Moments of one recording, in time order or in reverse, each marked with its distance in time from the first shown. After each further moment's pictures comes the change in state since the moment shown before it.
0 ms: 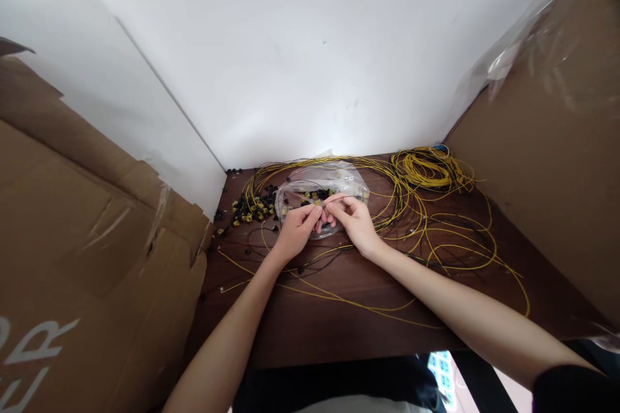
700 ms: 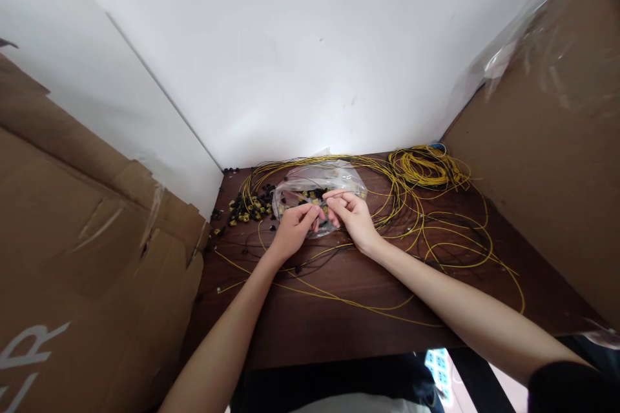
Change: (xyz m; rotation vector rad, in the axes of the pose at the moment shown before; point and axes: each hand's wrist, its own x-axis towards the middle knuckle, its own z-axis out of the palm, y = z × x) left_hand 0.000 -0.002 0.000 0.000 -0.005 -0.020; right_hand 0.001 -0.001 -0.002 0.037 0.016 0.054
